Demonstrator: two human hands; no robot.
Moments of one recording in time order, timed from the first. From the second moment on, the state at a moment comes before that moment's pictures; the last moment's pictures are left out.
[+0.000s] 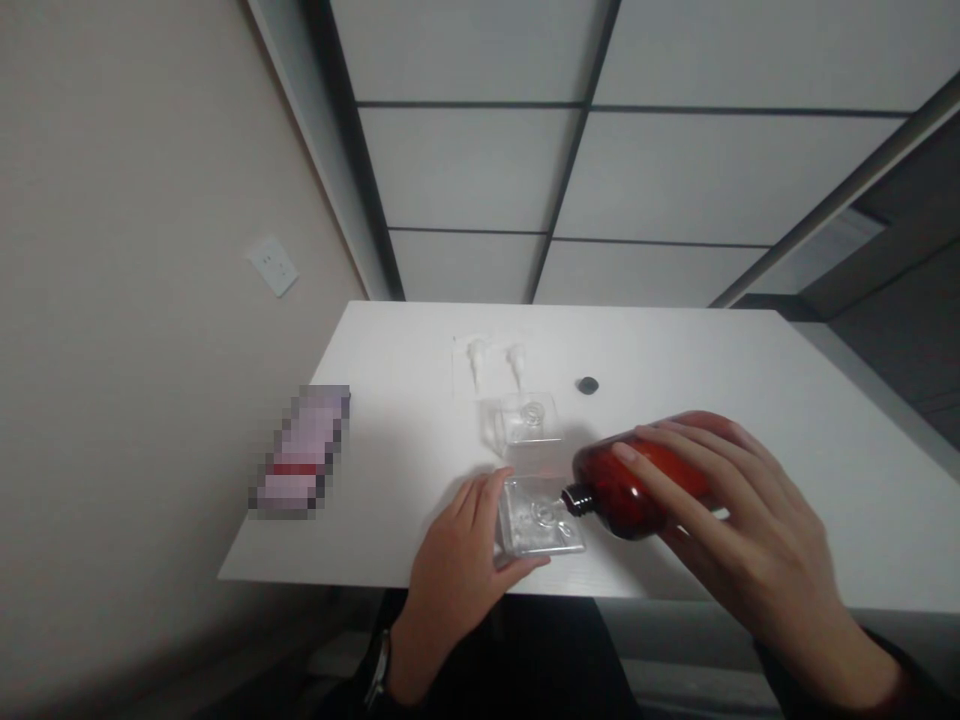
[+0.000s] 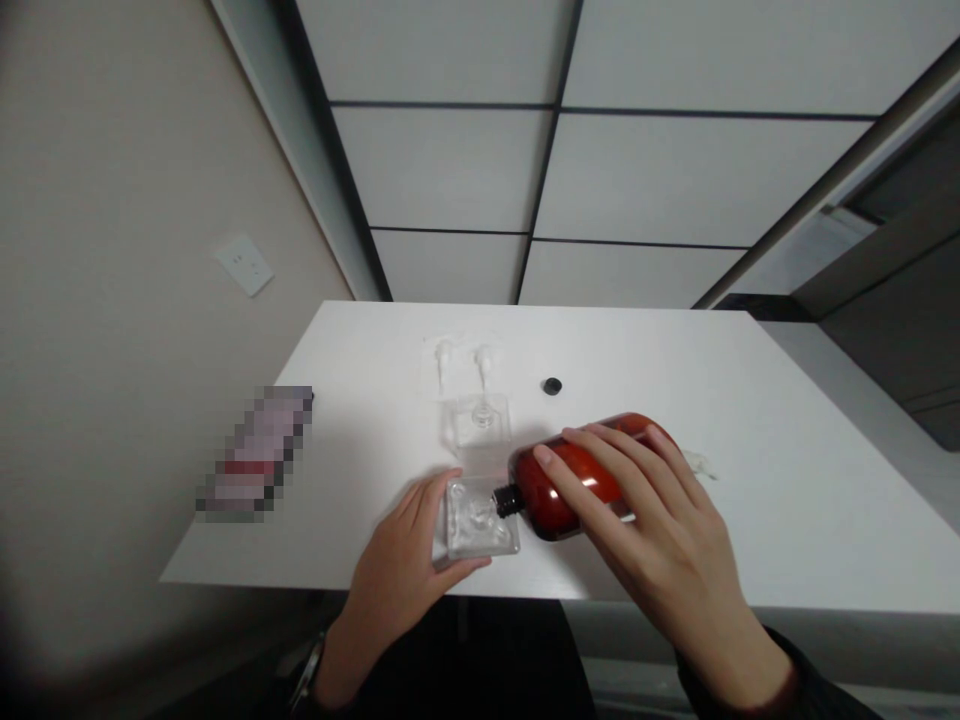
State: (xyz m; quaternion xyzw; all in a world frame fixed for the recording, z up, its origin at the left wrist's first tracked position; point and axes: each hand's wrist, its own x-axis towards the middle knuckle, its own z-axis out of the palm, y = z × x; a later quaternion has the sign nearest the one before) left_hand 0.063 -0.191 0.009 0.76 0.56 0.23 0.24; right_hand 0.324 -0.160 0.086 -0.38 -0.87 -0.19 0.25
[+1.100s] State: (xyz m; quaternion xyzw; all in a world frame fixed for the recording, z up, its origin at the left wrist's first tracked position) left_hand 0.063 -0.191 0.012 0.76 0.56 0.24 0.24; right_hand 0.328 -0.161 0.098 -0.39 -0.86 -0.22 0.24
